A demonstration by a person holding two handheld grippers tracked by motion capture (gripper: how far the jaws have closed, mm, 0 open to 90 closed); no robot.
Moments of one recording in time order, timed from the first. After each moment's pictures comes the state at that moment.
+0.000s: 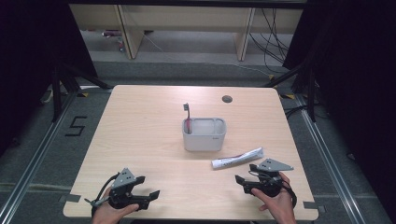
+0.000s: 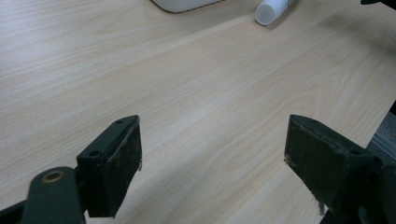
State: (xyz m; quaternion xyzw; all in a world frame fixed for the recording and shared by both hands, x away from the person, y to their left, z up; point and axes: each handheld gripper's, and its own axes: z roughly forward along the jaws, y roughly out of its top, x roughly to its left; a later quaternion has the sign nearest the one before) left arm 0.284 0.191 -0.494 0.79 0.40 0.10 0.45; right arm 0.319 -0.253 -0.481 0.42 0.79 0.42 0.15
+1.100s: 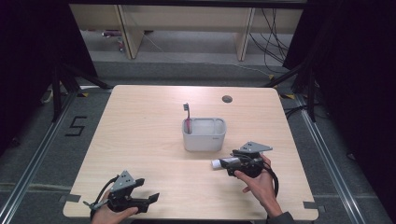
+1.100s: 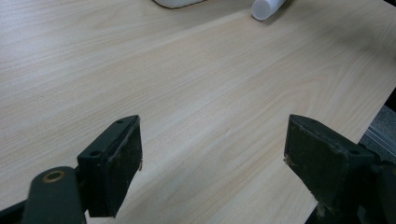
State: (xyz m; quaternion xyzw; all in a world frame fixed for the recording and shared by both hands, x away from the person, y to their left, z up) left arm 0.276 0.191 -0.495 0.79 0.41 0.10 0.45; right arm 0.366 -0.206 -0.466 0.40 0.80 0.42 0.14
